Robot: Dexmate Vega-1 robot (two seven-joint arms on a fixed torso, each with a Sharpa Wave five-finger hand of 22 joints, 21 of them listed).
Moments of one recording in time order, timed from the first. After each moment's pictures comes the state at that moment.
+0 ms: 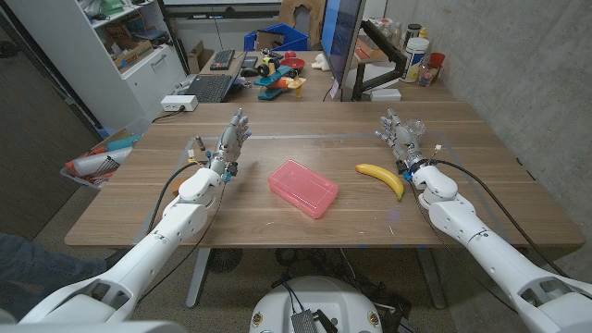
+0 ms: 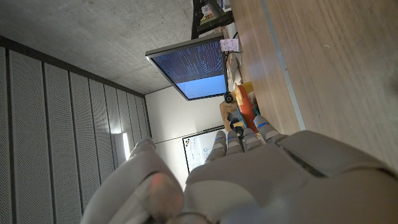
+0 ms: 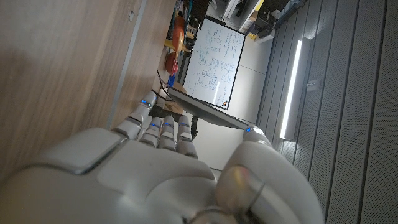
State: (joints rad) left arm 0.86 0.46 0.30 -1.31 -0.60 -0.26 -0.06; left_hand 0.26 -0.03 0.22 0.08 0.25 -0.03 0.10 0.18 0.17 -0.12 0.06 0.22 0.22 -0.14 0.08 0.19 0.18 -0.17 0.02 0.50 0.17; right arm -0.86 -0.47 -0.32 -1.31 0.60 0.26 0.05; right_hand 0.31 -0.04 0.20 0.06 0.24 0.15 0.10 0.20 0.19 0.01 0.11 0.30 0.21 -0.03 0.03 0.20 0.30 0.13 -0.01 0.49 0.16
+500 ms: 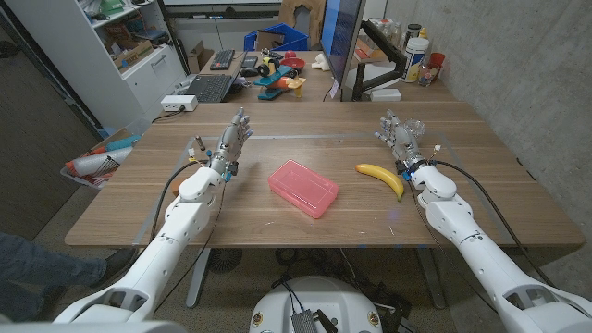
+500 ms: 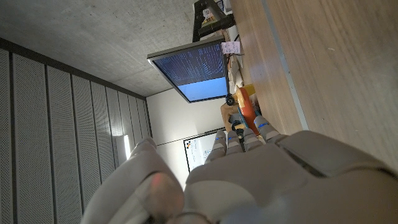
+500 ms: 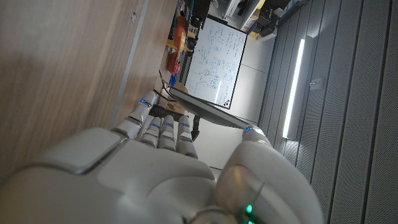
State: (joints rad) left arm 0.90 0.31 0.10 -1.33 -0.41 -0.18 -0.18; left_hand 0.27 -0.02 0.22 0.08 0.25 -0.03 0.10 0.18 0.17 -0.12 0.06 0.22 0.21 -0.14 0.08 0.19 0.18 -0.17 0.03 0.50 0.17; right arm -0.89 -0.34 -0.17 -1.32 0.46 0.19 0.12; right_hand 0.31 -0.03 0.20 0.06 0.24 0.15 0.10 0.20 0.19 0.02 0.11 0.30 0.20 -0.03 0.03 0.20 0.30 0.13 0.00 0.49 0.16
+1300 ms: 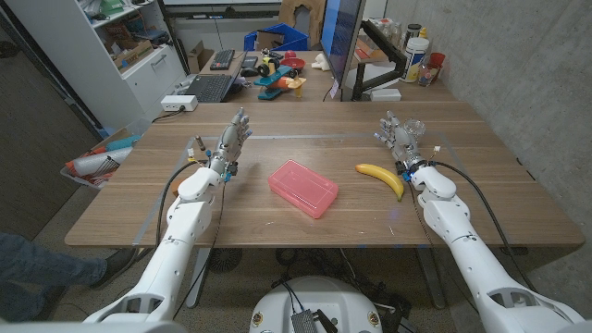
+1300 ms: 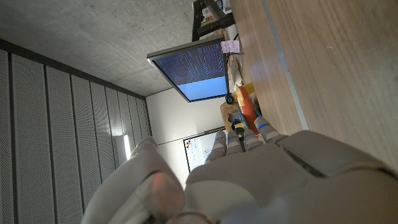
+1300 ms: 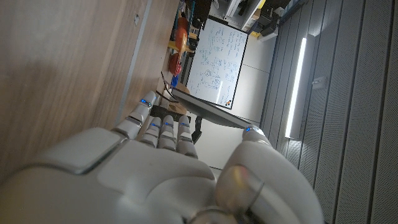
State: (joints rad) left arm 0.92 0.18 -0.04 -1.37 -0.28 -0.13 -0.26; left_hand 0.27 -0.02 0.23 0.08 0.25 -0.03 0.10 0.19 0.17 -0.12 0.06 0.22 0.21 -0.15 0.08 0.19 0.18 -0.17 0.03 0.48 0.17; right arm -0.89 -0.24 -0.05 -1.31 0.34 0.16 0.22; right_hand 0.31 -0.03 0.20 0.06 0.24 0.16 0.09 0.20 0.19 0.02 0.12 0.29 0.20 -0.03 0.03 0.20 0.29 0.14 0.00 0.48 0.16
